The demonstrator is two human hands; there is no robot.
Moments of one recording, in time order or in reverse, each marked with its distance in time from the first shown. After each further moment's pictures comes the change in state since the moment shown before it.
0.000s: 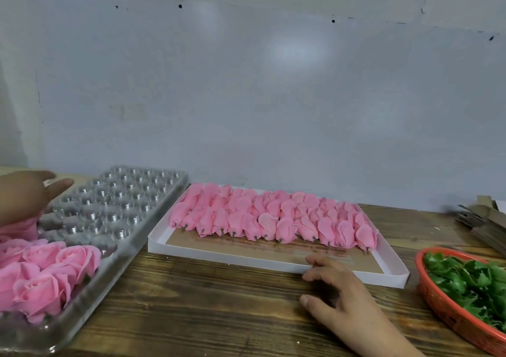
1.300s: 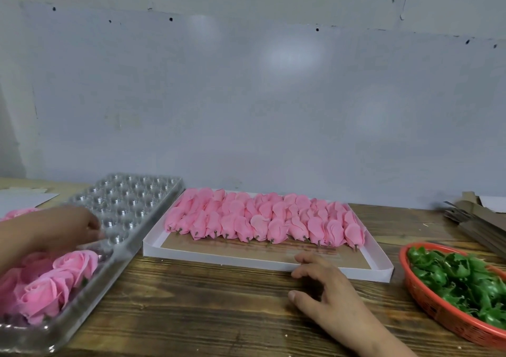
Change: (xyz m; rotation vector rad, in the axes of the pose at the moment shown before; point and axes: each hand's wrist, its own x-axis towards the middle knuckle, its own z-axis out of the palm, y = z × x) left_hand -0.058 0.075 -0.005 0.601 -0.482 0.326; right_hand 0.000 0.008 0.003 -0.002 0.019 -0.070
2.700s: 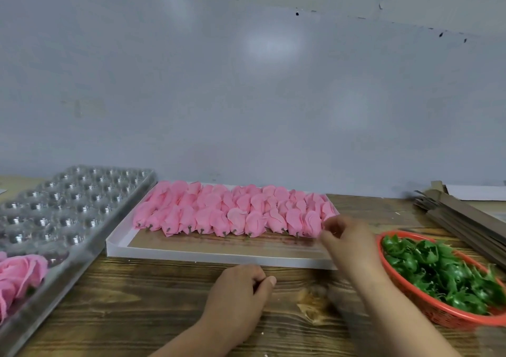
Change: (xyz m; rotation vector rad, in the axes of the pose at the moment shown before) left_hand -0.098 0.318 0.009 -0.999 0.118 0.310; right_hand 0.036 0.026 -0.049 0.001 0.428 0.379
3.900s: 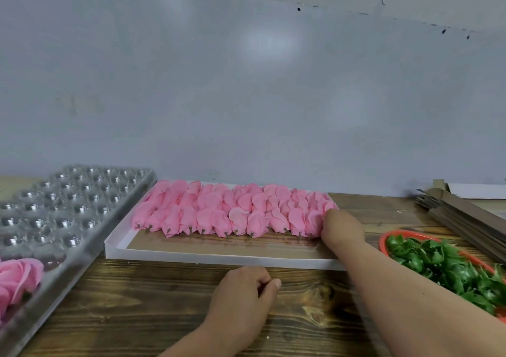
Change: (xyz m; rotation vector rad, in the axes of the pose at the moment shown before) left_hand 0.001 0.000 -0.001 -0.011 -0.018 0.006; right_hand 0.078 0.044 0.047 -0.836 -0.192 0.093
